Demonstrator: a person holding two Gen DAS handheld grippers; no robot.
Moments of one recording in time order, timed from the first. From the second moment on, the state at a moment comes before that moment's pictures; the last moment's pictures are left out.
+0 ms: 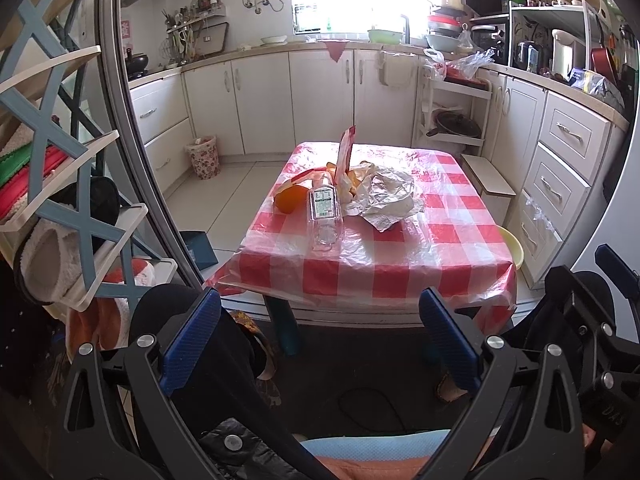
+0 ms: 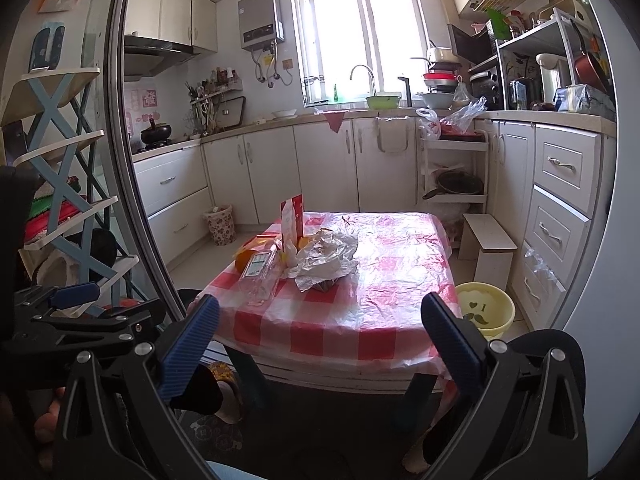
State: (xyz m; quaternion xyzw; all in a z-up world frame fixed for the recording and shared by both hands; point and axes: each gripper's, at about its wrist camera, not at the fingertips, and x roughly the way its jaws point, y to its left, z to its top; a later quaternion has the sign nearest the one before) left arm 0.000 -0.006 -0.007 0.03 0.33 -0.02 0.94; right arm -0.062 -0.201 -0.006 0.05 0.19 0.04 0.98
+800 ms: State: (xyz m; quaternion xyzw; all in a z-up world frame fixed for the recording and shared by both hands) left arm 0.127 0.037 -0.054 -0.04 0.40 -0.01 0.92; right arm 0.004 -0.204 -0.028 0.07 0.23 0.06 0.97
